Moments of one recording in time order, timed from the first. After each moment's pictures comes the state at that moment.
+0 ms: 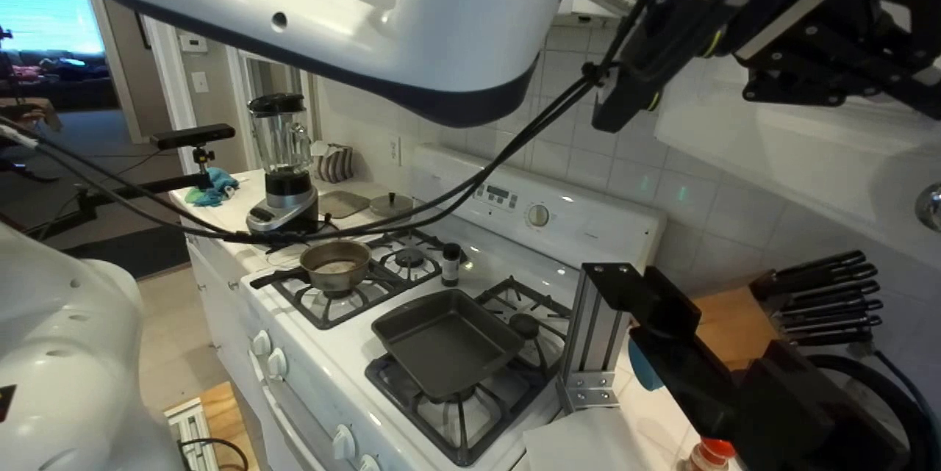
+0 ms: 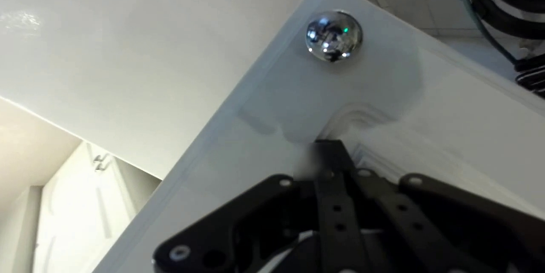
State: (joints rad) arm -0.14 -0.42 -0.44 -2.09 -1.24 2.58 0.51
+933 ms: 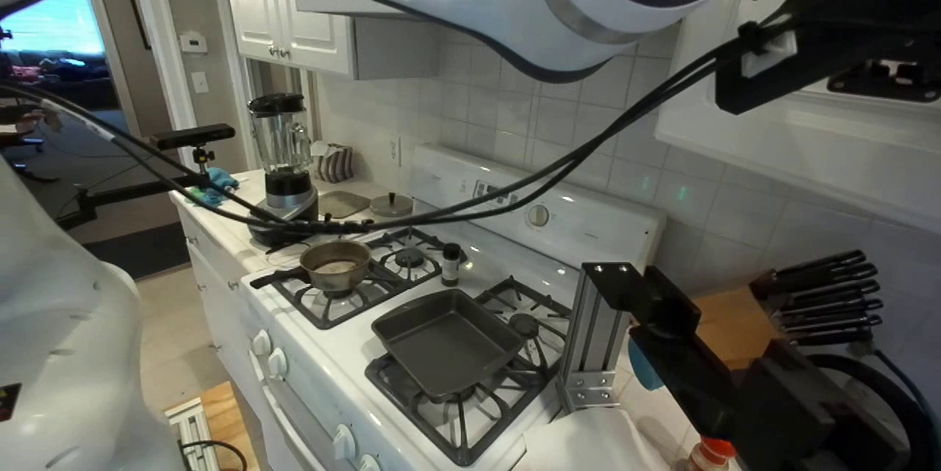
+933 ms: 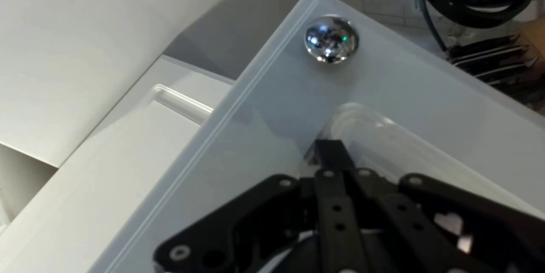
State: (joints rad) arm -0.11 -0.21 -0.56 -1.92 -0.44 2.78 -0.34
